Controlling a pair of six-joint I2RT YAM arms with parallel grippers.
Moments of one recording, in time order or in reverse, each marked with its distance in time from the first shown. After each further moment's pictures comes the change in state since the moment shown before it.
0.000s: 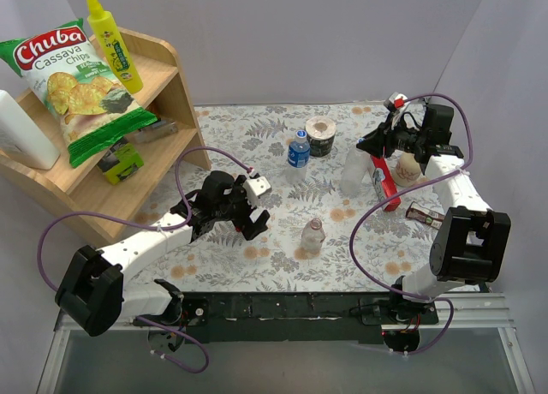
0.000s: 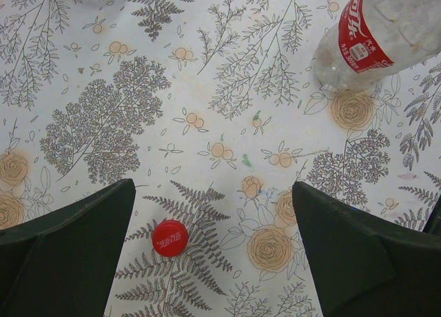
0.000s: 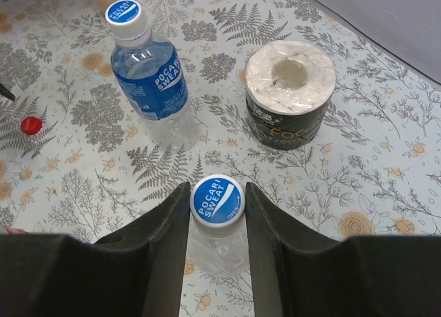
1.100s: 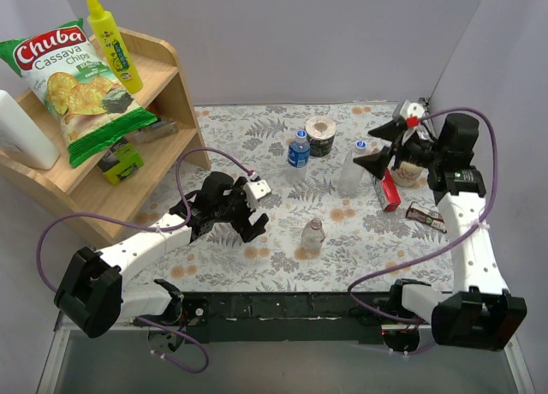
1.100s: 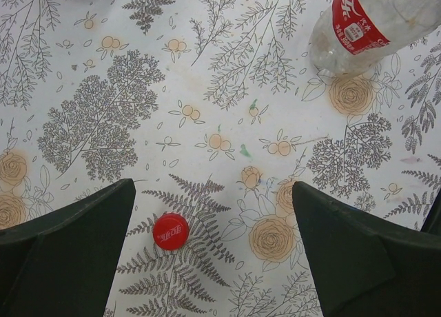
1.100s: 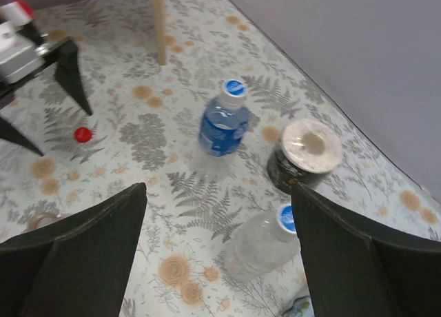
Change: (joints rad) left arm 0.002 -0.011 -0.003 -0.032 0.014 0.050; right arm 0.012 -0.357 -0.016 -0.121 -0.050 -0.021
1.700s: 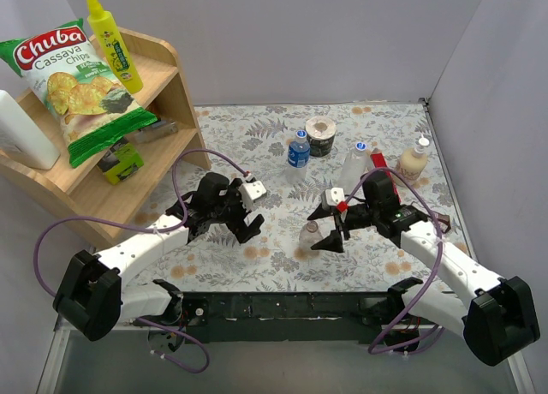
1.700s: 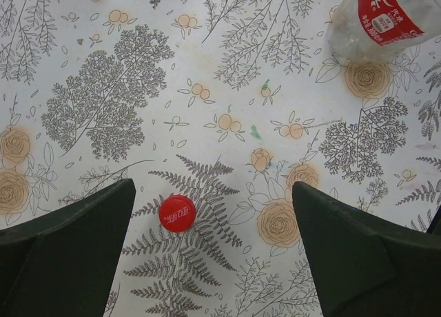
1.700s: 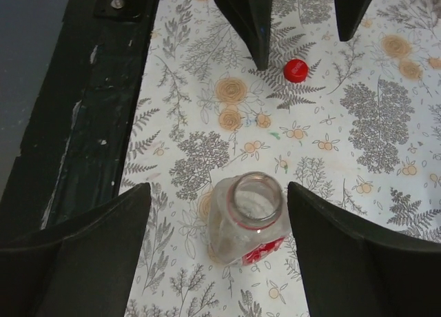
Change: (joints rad) left arm 0.035 -0.018 -0.021 -0.032 -0.006 0.022; right arm 0.552 -0.136 -0.507 -0.044 -0.035 -0.313
